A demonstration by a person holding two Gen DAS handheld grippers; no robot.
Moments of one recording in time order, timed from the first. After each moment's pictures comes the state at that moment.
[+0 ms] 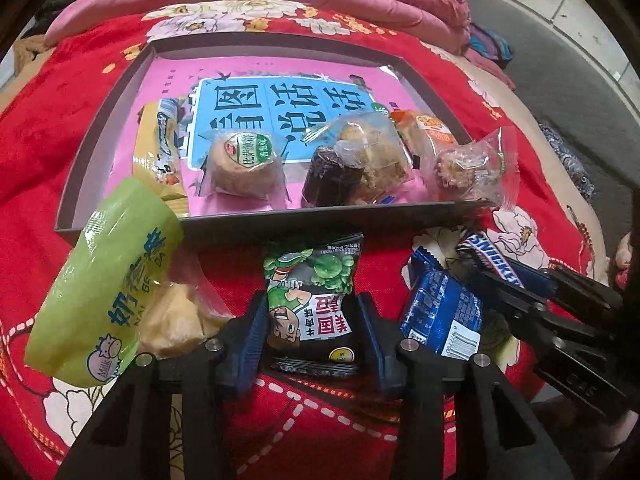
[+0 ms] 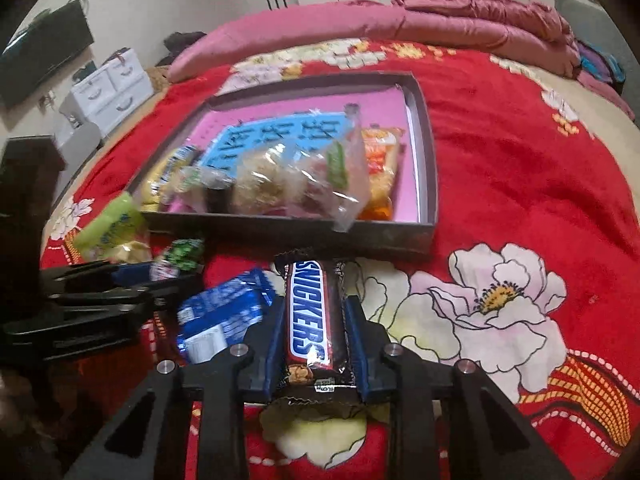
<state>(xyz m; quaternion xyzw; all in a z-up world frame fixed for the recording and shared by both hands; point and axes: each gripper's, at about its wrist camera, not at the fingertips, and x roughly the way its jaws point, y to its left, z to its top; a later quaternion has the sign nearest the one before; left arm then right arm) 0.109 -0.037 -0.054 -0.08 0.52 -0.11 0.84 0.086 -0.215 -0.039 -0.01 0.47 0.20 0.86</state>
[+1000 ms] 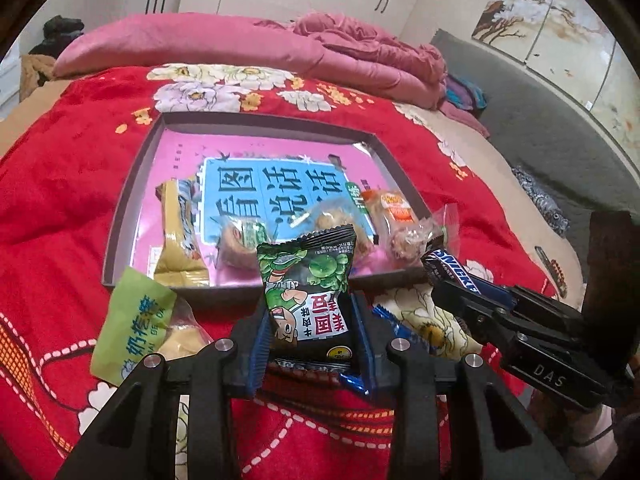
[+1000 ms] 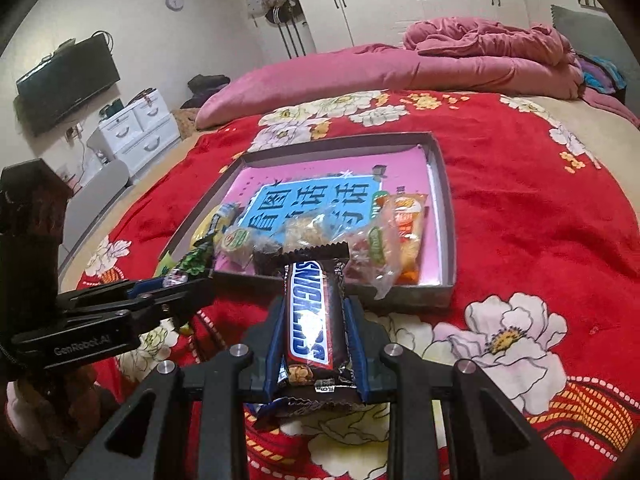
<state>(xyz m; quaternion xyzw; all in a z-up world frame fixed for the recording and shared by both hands) 0.089 -0.021 -0.002 -0.12 0.42 -0.13 0.89 0.088 -0.216 -0.009 0.03 0.40 0.22 0.89</state>
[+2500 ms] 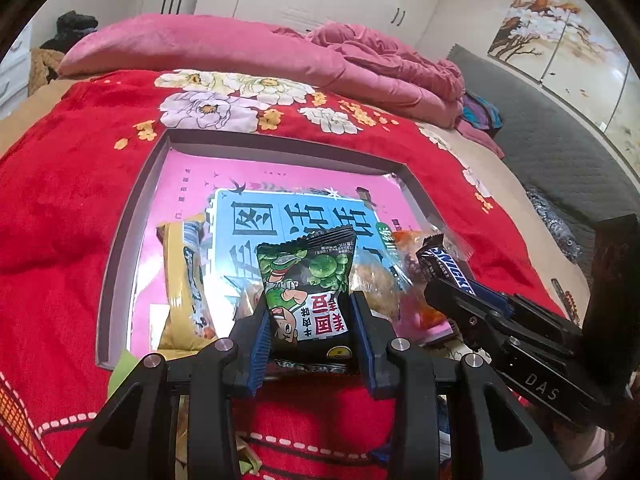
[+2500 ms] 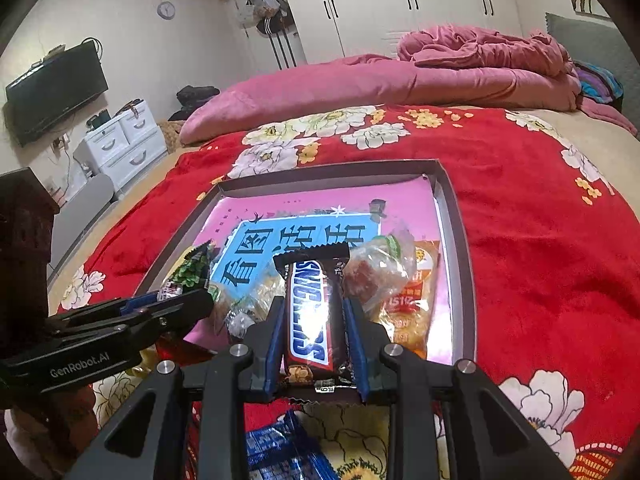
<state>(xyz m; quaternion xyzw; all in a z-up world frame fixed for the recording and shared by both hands) 0.140 -0.009 -0.010 -0.13 0.41 -0.10 0.90 0.144 -0.191 -0.015 0.04 0.38 0.21 0.90</state>
